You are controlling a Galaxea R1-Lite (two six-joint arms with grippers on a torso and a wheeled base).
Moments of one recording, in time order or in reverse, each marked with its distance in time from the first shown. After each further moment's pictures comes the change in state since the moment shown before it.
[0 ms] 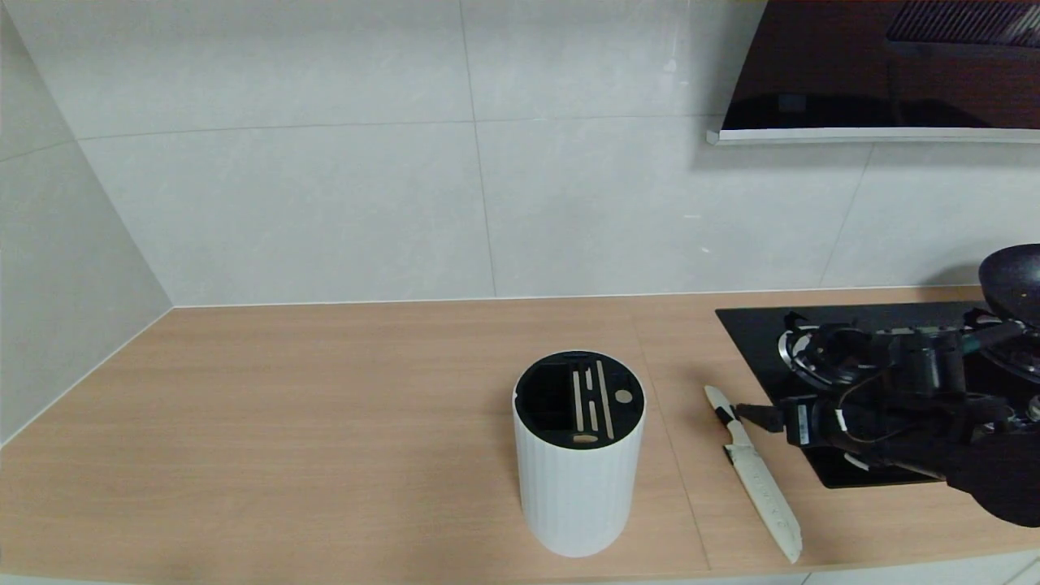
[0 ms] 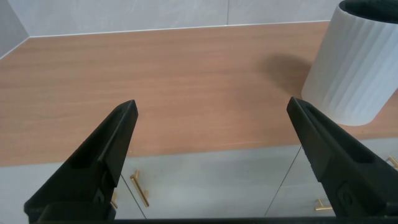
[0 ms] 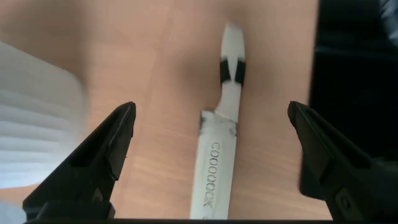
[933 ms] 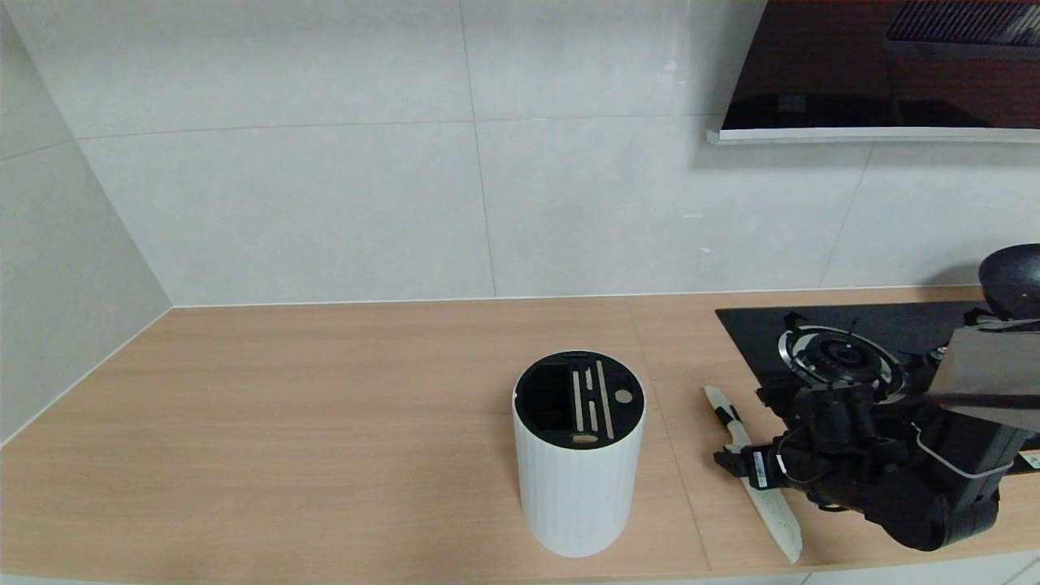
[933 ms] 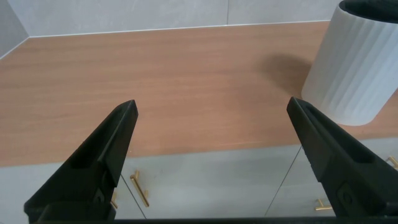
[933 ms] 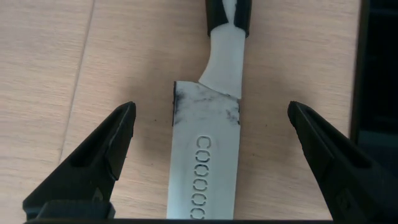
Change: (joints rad) left arm 0.000 0.000 0.000 0.000 0.000 0.000; right arm 0.044 0.324 -0.008 -0.187 -0.131 -0.009
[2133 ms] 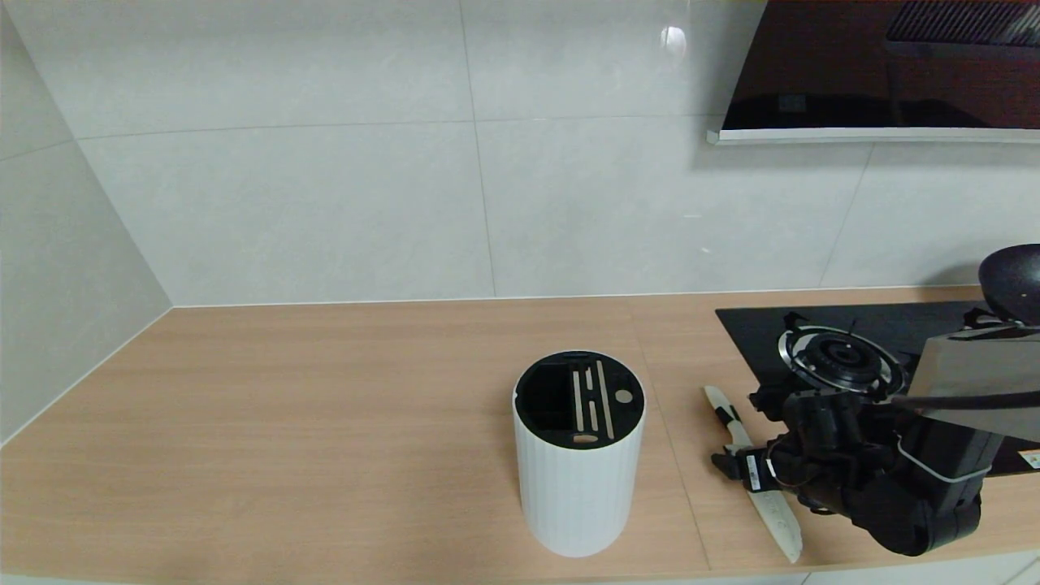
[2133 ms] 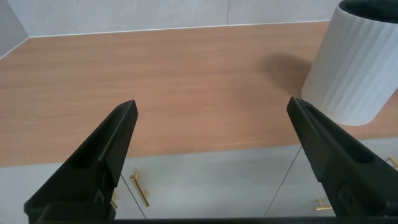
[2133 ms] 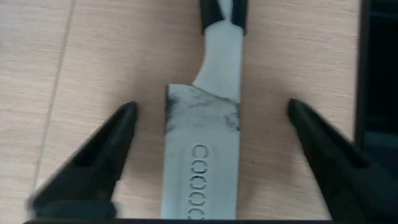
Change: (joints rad) left arm 0.000 0.000 0.000 0.000 0.000 0.000; right arm 0.017 0.053 -0.012 -0.040 -0.059 0.000
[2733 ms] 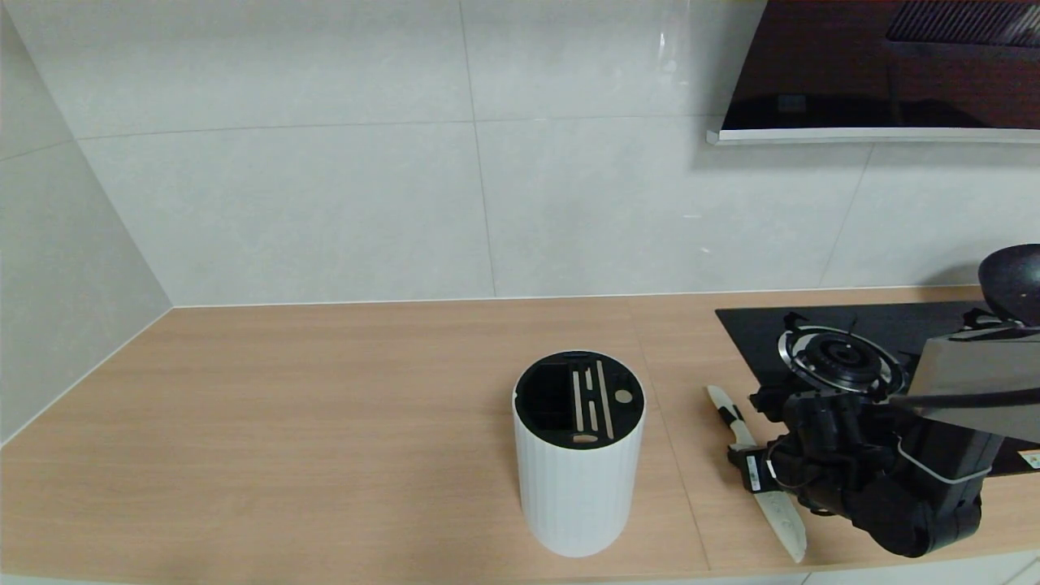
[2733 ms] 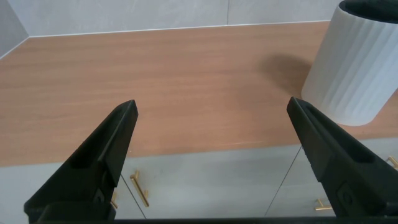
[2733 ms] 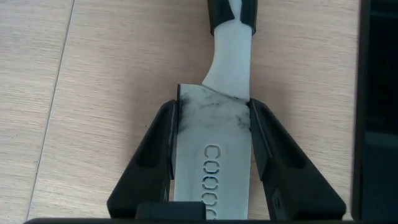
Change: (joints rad) left arm 0.000 0.000 0.000 0.000 0.000 -0.001; right arm 0.002 0.004 0.005 0.000 -0.001 0.000
